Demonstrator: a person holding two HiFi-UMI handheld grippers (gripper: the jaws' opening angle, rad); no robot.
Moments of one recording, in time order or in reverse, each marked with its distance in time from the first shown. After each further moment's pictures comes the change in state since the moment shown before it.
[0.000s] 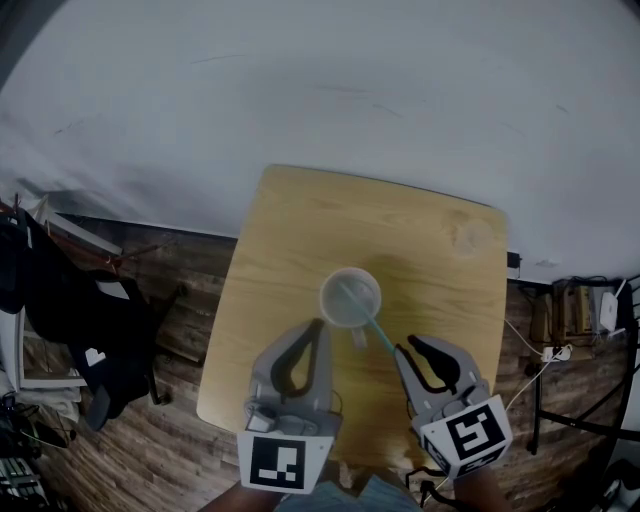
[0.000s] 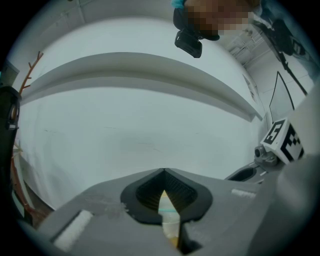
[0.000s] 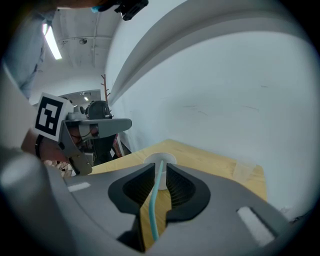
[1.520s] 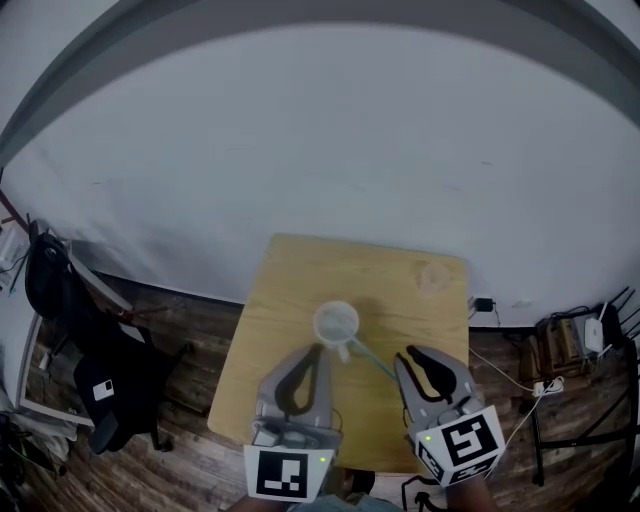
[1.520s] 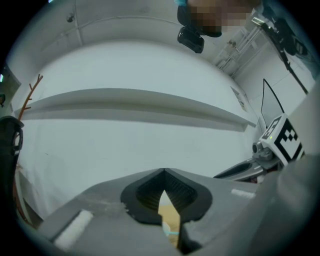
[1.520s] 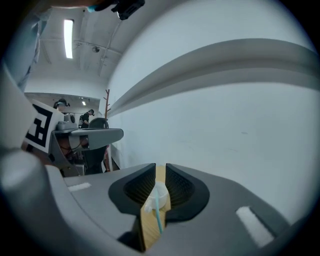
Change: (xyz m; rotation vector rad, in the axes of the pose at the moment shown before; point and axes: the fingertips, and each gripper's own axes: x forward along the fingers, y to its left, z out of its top) left arm -0.077 -0.053 0.089 0.061 -0.205 -0.013; right arm -0.105 0.021 0.074 -0.098 -0.261 -0.131
